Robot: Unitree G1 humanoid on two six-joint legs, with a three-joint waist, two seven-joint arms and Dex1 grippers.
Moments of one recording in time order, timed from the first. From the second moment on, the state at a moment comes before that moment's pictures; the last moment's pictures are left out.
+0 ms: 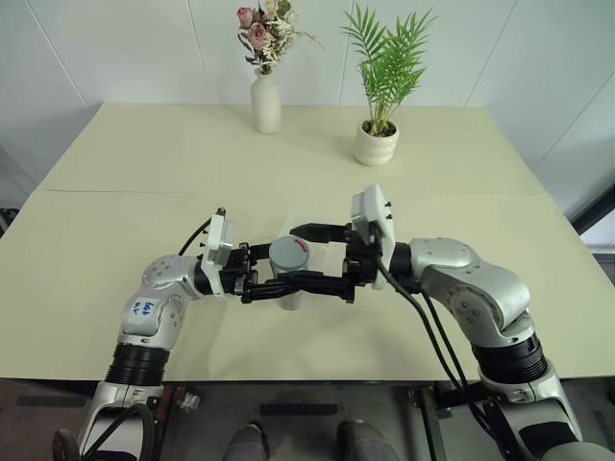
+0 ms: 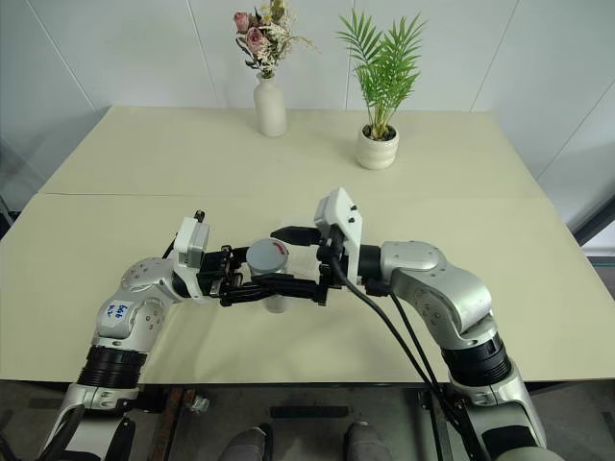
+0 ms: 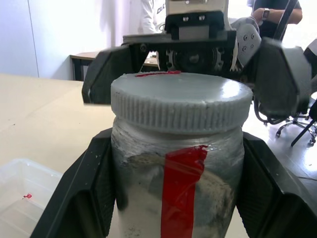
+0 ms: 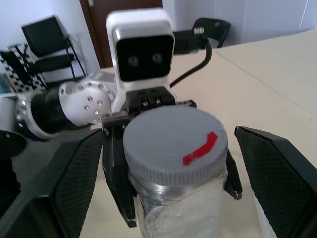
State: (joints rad) left arm -0.53 0.45 0.02 0.09 -0.57 0.25 -1.26; right arm -0.69 -0.41 0.20 -0.30 0.59 0.70 0.84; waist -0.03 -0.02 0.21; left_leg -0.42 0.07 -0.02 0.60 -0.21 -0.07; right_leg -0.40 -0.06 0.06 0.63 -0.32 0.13
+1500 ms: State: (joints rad) left arm -0.54 0.44 0.02 0.09 -0.56 0.25 -1.25; right arm -0.69 -0.58 0.07 -0.13 0.58 0.65 0.97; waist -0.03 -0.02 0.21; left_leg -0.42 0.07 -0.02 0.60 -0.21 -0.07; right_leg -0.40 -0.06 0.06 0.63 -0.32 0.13
